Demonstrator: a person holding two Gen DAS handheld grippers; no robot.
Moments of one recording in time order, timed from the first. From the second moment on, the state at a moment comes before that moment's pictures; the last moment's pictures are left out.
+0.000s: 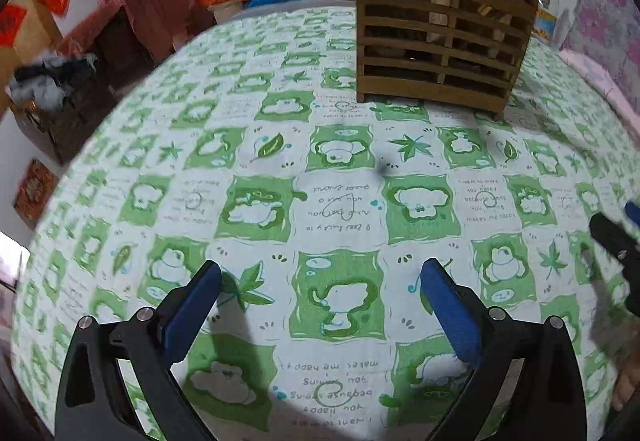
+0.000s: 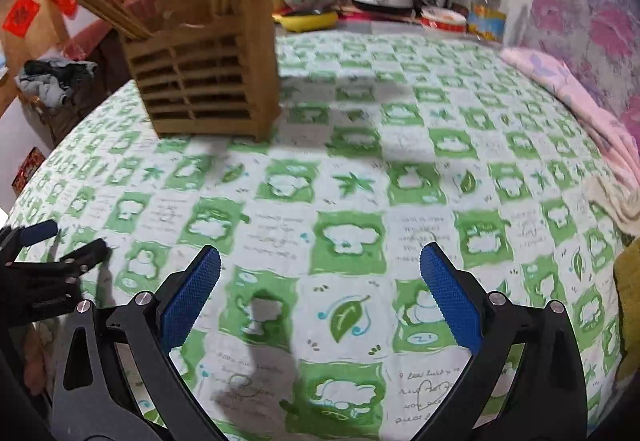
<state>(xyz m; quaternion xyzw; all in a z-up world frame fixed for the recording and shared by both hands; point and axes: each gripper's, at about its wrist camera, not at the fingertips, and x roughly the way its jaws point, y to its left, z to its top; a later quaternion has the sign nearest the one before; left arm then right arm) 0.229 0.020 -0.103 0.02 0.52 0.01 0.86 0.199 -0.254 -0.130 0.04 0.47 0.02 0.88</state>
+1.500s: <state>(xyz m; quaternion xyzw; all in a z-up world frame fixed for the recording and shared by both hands) 0.195 -0.001 -0.003 0.05 0.26 0.10 0.96 0.147 -0.218 -0.051 0.00 0.18 -0.06 0.98</state>
